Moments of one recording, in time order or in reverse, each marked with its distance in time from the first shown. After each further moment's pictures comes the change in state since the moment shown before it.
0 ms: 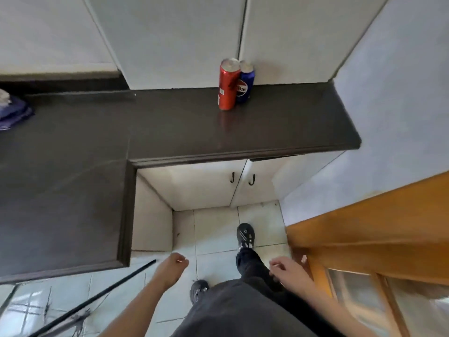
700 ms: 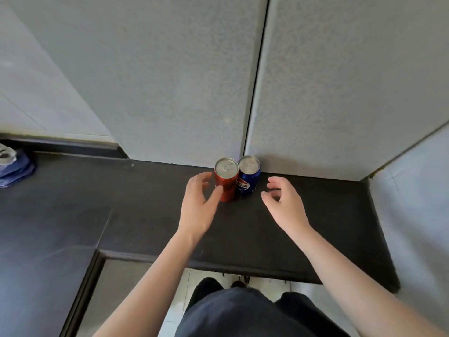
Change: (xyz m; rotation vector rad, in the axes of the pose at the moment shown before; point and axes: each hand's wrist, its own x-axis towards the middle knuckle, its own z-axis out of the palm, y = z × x) left_hand 0.080 0.373 -0.178 -0.577 0.661 0.560; right_hand 0.193 -0.290 -0.269 0.095 0.384 -0.666
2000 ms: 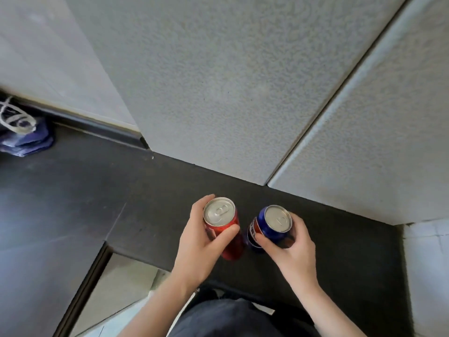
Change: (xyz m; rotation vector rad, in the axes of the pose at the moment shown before) left_hand -0.022 0.004 -0.037 -0.157 0.035 -0.055; right_hand -0.013 -0.010 0.032 0.153 -0.036 -0.038
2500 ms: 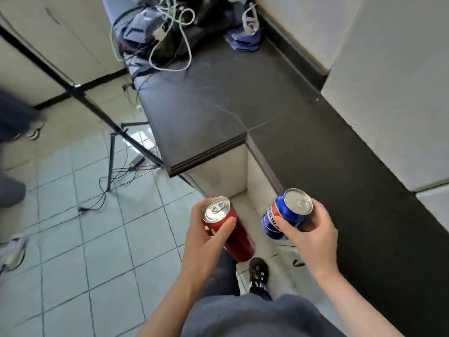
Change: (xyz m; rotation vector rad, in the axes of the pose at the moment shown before) left_hand -0.247 -0.040 -0.009 -0.204 0.895 -0.351; right_hand -0.095 -0.003 0.058 0.048 -0.760 -0.221
